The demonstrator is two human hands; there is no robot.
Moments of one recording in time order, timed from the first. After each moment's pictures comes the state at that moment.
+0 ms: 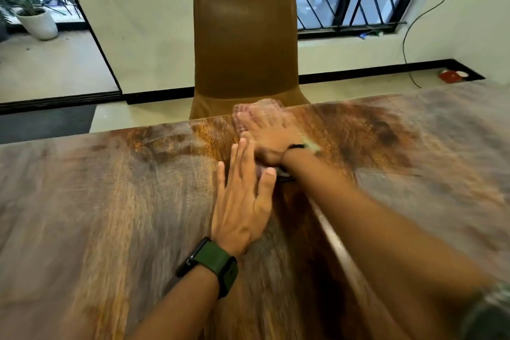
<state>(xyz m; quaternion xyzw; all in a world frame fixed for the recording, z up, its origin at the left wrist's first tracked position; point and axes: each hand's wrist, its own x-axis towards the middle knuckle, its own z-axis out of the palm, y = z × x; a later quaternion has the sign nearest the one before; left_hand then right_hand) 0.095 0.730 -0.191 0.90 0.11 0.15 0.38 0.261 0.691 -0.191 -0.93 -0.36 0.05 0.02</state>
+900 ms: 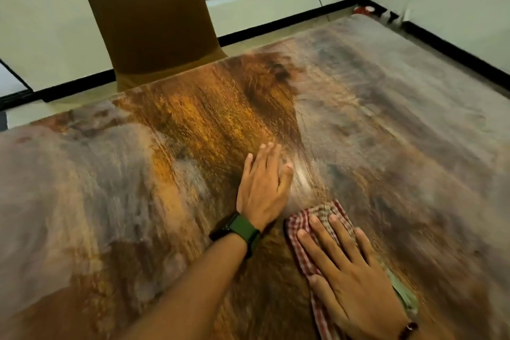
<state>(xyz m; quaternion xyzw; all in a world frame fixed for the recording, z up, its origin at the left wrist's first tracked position) 0.035 0.584 -0.176 0.93 -0.06 -0.01 0.36 -0.085 0.415 -0.175 -0.97 -0.21 0.09 0.01</state>
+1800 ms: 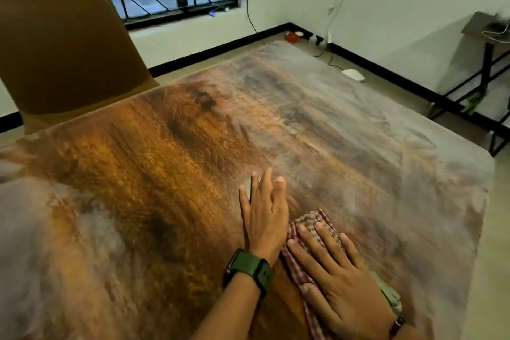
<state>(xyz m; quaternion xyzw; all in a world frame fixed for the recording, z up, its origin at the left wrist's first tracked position) 0.038 0.462 -0.166 0.84 -0.01 -0.10 0.54 -0.068 0.334 -0.176 -0.99 -0.15 0.06 0.01</state>
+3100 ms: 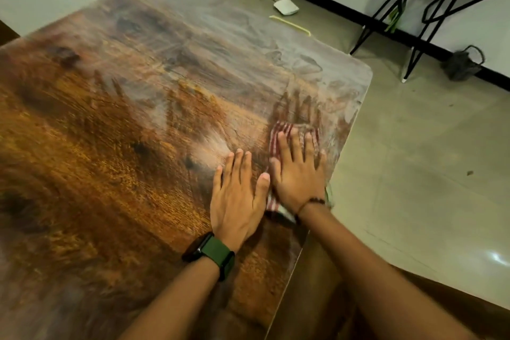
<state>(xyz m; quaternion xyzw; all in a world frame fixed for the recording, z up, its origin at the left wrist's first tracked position) -0.058 0.345 -0.180 0.94 -0.20 -0.08 0.27 -0.065 0.211 -0.182 -0.97 0.21 0.04 0.08</state>
